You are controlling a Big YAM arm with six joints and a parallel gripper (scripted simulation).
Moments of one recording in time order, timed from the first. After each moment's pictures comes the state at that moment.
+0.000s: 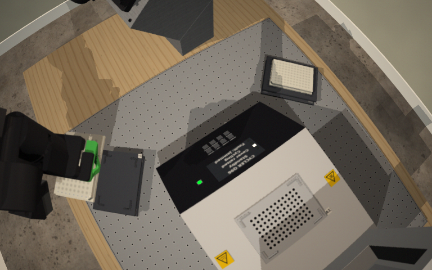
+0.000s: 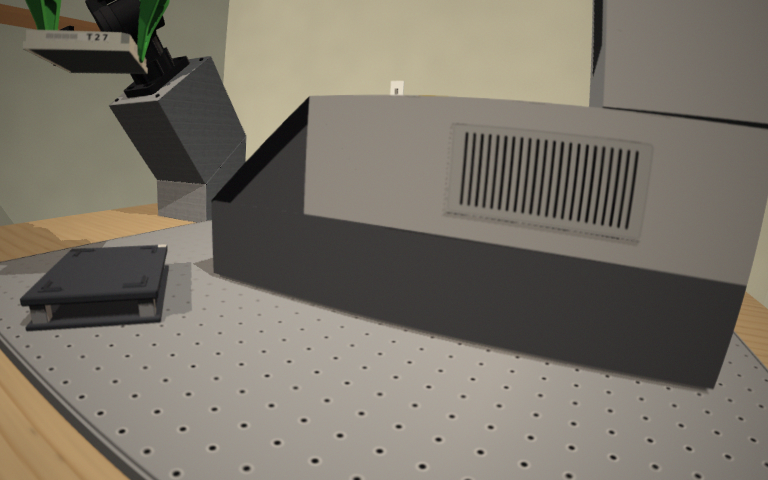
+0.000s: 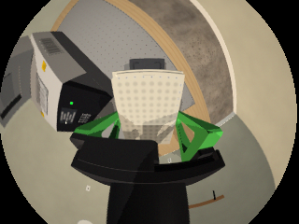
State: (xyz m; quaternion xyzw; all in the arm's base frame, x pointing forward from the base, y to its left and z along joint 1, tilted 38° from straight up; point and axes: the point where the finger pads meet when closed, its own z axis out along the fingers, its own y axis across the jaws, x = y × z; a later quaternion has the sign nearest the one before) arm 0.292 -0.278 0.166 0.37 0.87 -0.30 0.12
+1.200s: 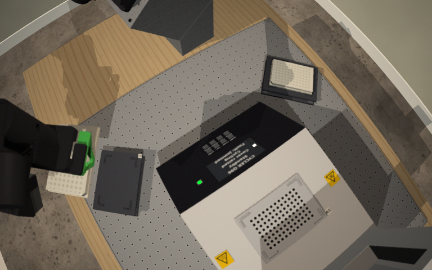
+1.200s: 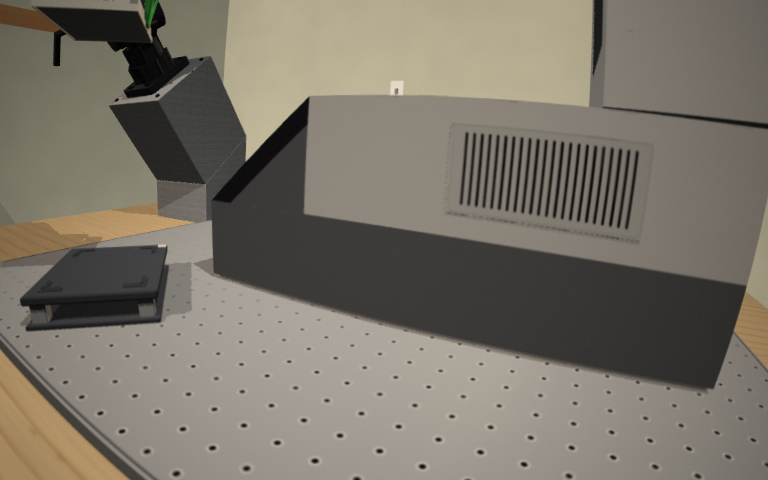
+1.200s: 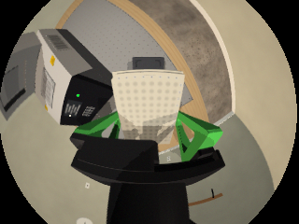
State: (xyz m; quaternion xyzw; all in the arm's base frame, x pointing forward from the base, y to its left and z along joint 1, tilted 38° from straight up) arm 0.292 -0.252 0.191 0.36 0.87 -0.30 0.11
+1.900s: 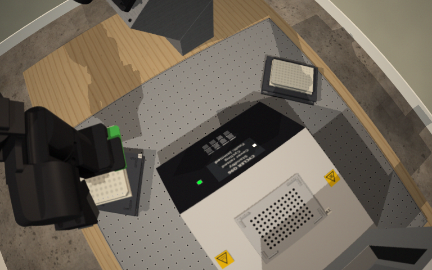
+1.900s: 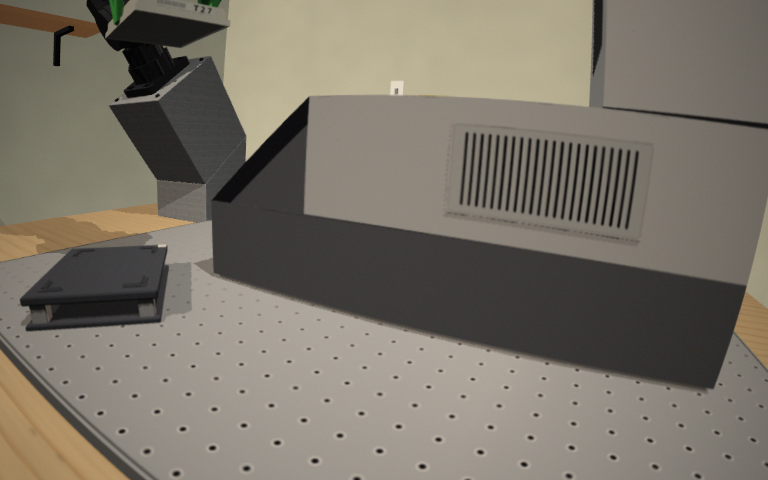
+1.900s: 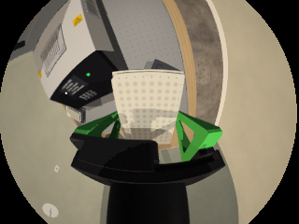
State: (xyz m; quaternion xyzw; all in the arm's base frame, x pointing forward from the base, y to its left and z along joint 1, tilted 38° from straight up) arm 0.337 -0.224 0.164 0.20 0.93 -0.32 0.05
